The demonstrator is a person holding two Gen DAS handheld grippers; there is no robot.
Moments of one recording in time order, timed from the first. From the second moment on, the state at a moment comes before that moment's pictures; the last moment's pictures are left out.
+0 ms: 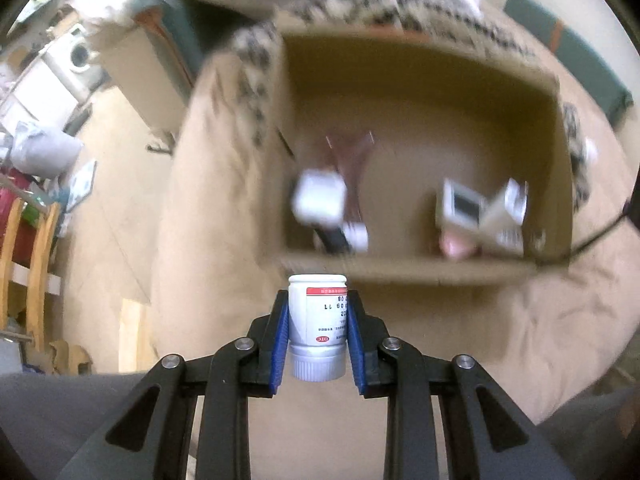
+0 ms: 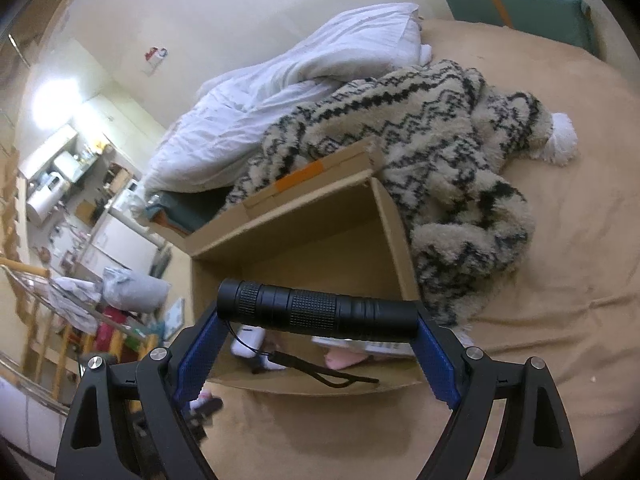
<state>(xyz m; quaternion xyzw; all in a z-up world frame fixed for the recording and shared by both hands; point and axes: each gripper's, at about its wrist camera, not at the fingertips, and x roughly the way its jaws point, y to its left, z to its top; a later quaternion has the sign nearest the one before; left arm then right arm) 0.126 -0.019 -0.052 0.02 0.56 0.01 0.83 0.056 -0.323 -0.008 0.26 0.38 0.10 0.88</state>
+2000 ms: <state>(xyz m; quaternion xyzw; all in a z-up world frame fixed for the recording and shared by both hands) 0.194 -0.046 -0.075 0.05 0.51 -0.02 0.86 0.120 -0.275 -0.042 0.13 0.45 0.08 0.88</state>
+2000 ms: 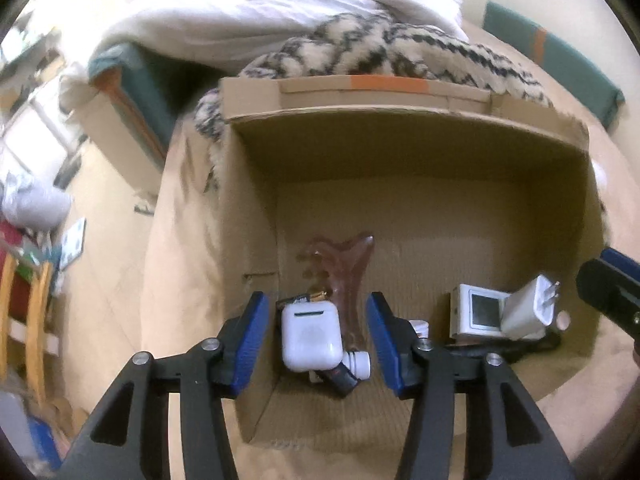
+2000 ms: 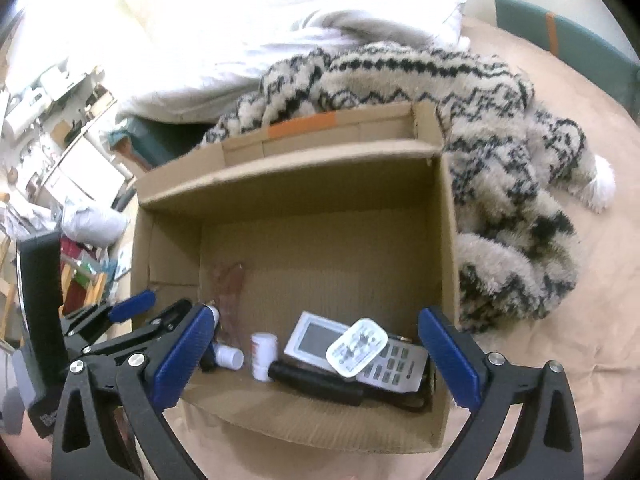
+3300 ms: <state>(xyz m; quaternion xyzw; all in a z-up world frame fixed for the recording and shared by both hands) 0.019 0.018 0.028 -0.02 0.32 -0.02 0.95 -0.051 -0.269 0.010 0.08 0.32 0.02 0.94</state>
